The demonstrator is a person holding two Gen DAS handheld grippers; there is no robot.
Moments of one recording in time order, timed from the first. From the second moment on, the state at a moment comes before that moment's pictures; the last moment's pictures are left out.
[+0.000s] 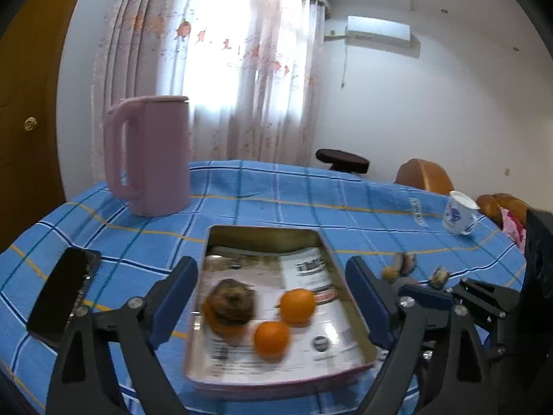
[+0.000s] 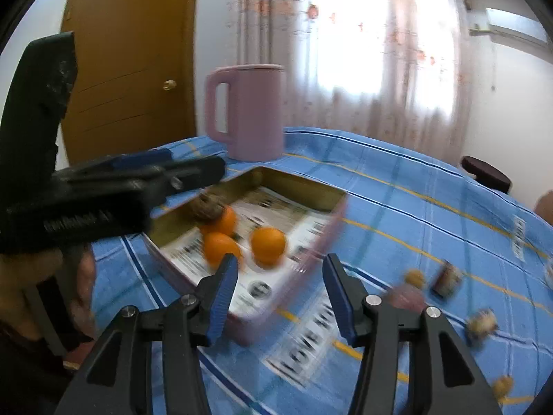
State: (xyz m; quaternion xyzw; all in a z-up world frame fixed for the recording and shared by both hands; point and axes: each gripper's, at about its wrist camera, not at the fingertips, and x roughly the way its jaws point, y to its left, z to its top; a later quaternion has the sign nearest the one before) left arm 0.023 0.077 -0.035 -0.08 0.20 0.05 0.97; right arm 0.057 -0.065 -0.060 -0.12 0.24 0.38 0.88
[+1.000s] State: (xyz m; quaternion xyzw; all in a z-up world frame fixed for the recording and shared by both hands) left arm 0.075 -0.118 -0.085 0.00 0.35 -0.20 0.92; right arm 0.116 -0.244 -0.101 -0.04 0.37 0.16 0.91
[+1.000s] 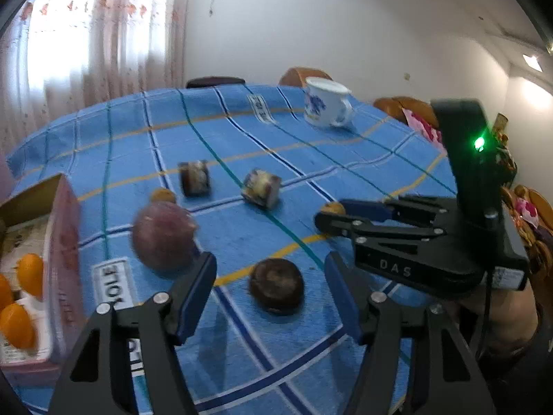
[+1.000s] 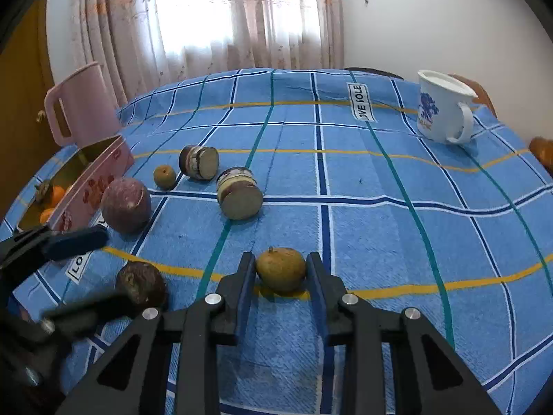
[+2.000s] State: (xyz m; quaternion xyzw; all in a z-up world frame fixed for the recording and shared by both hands) left arm 0.060 -0.100 -0.077 -0.02 0.27 -0.17 0.95; right arm 0.078 -0.246 -0.080 -0.04 0.26 0.21 0.94
